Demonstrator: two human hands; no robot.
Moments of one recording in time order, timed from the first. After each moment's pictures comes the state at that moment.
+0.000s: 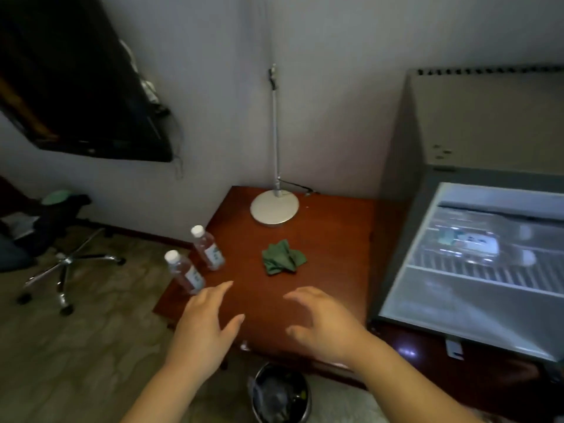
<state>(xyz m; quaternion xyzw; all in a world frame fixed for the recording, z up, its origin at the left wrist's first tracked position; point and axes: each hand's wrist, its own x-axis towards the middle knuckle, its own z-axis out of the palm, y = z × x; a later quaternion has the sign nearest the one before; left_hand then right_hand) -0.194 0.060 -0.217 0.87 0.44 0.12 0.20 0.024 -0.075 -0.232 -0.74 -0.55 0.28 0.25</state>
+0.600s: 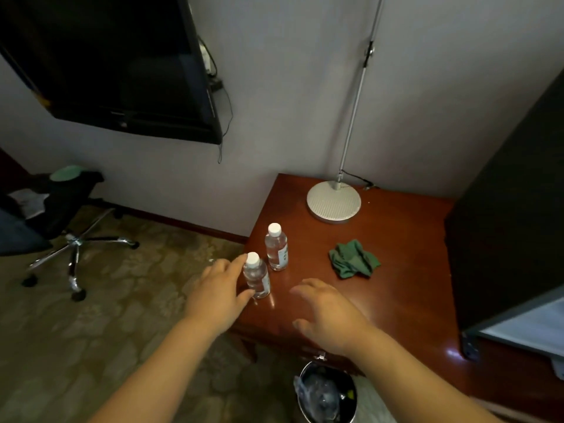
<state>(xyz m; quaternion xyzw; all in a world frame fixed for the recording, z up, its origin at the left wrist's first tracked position) -0.292 0.277 -0.236 0.89 0.44 0.00 0.12 -0.111 0.117 -0.242 -0.77 -0.57 0.25 0.15</state>
